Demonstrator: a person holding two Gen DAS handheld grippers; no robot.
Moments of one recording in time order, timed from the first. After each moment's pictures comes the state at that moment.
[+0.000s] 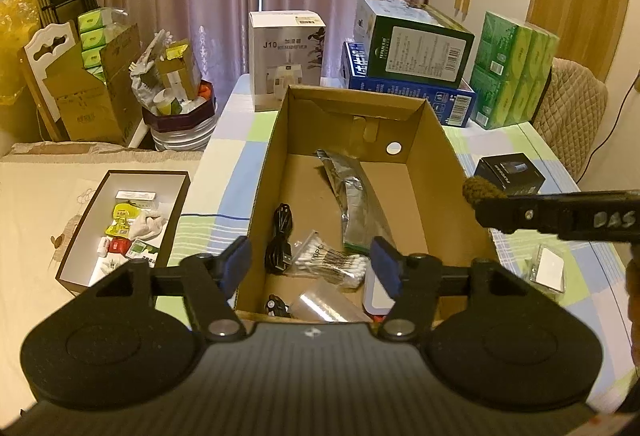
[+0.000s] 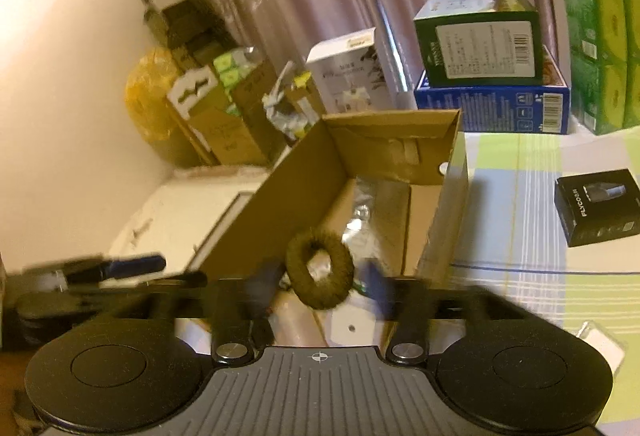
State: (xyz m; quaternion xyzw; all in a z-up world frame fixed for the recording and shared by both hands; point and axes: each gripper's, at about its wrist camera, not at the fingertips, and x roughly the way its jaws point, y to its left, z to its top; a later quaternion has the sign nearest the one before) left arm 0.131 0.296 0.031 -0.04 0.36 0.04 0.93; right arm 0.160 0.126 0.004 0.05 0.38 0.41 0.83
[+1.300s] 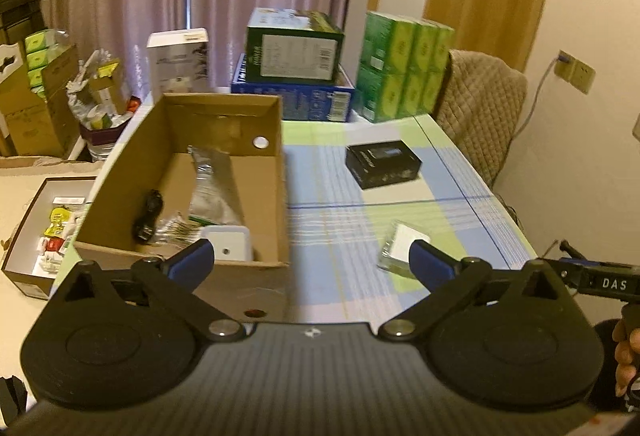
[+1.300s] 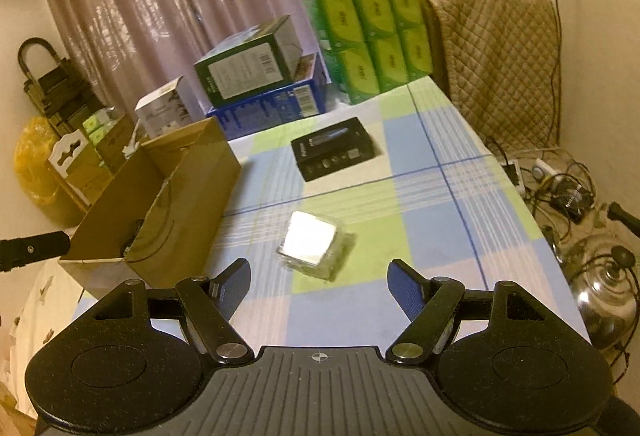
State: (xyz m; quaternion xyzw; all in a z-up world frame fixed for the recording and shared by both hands) left arm 0.066 0.138 0.055 -0.04 0.34 -0.04 0.94; right arm 0.071 -0.139 0.000 0.09 0.37 0.21 0.90
